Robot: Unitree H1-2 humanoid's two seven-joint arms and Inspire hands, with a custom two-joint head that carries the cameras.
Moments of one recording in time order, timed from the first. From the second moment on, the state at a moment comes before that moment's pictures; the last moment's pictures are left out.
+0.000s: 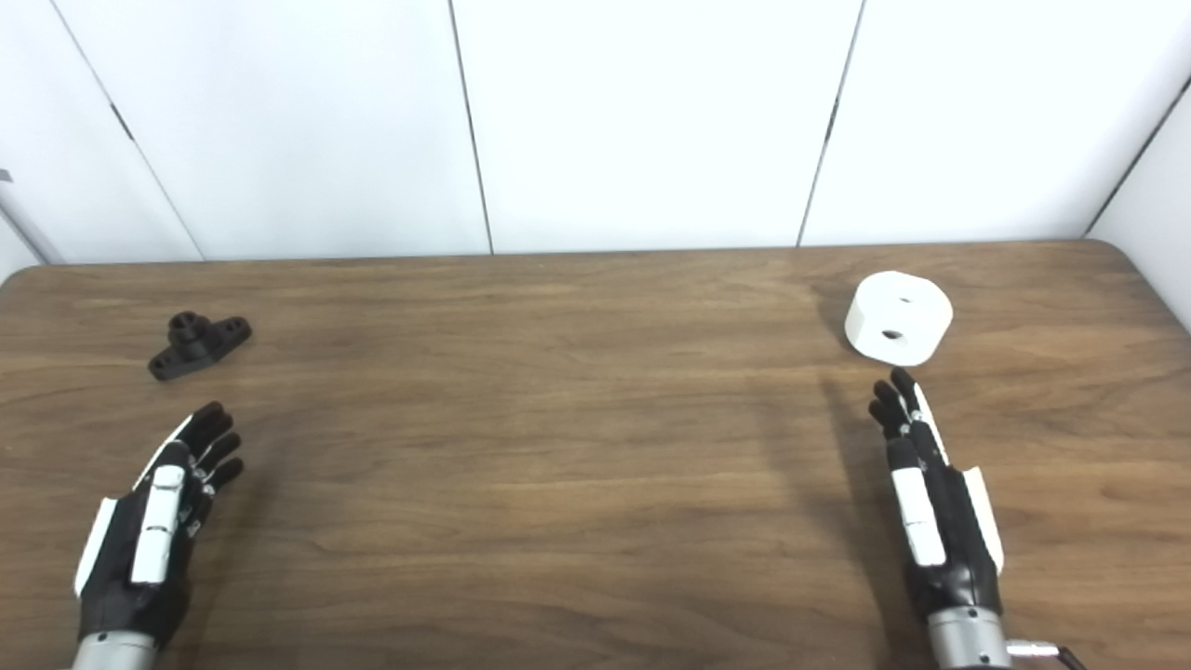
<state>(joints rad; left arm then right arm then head) 0.19 0.17 0.23 -0.20 -0.15 0.00 -0.07 0.15 -0.14 -0.15 -0.15 0.06 -0.11 0.04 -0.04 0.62</state>
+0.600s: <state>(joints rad) 0.20 0.17 0.23 -0.21 -0.14 -0.01 -0.08 0.15 -0.14 -0.15 -0.15 0.07 -0.11 0.04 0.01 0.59</state>
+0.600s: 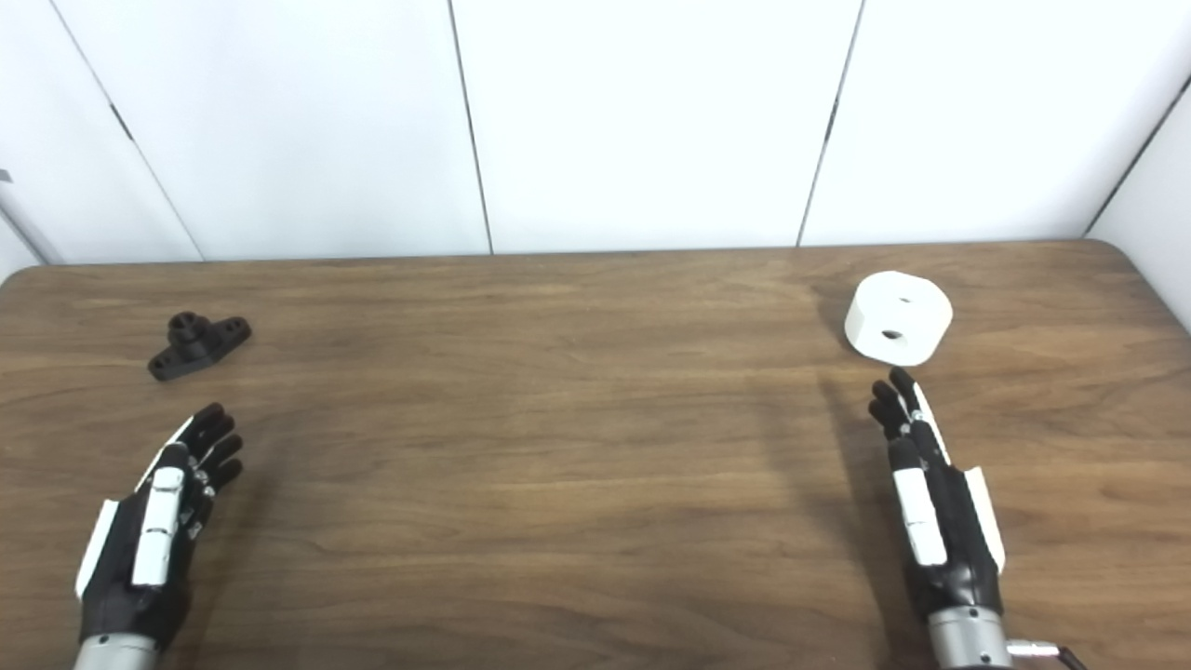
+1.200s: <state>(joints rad) 0.22 0.13 0.17 -0.19 -0.08 -0.09 -0.02 0.14 -0.21 -0.20 -0.08 0.19 -0.19 0.09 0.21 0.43</state>
